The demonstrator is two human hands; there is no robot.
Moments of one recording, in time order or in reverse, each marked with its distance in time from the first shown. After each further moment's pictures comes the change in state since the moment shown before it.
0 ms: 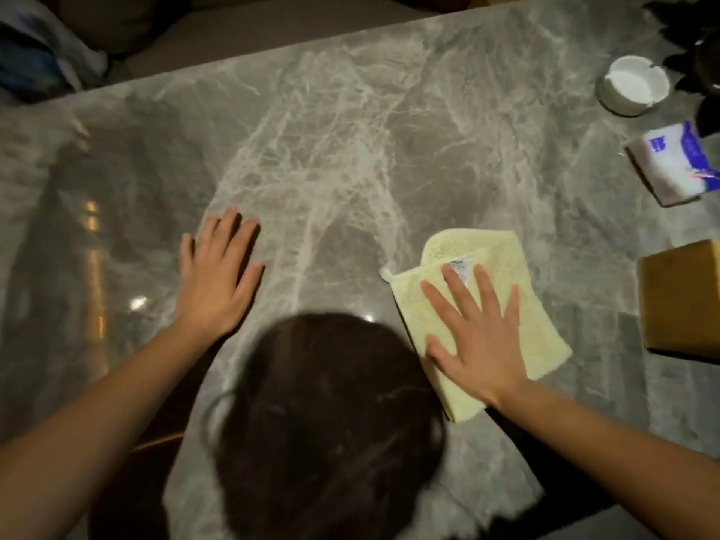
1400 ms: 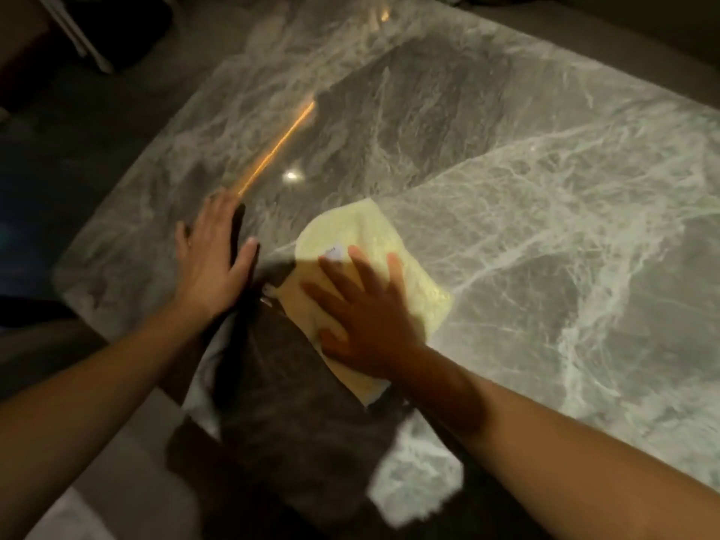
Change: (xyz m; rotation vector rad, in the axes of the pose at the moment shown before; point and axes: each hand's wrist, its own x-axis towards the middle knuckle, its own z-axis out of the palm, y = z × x) left_hand -0.241 -0.067 0.003 -0.152 0.357 -0.876; right_hand 0.035 -0.231 0.022 -0.103 -0.101 -1.199
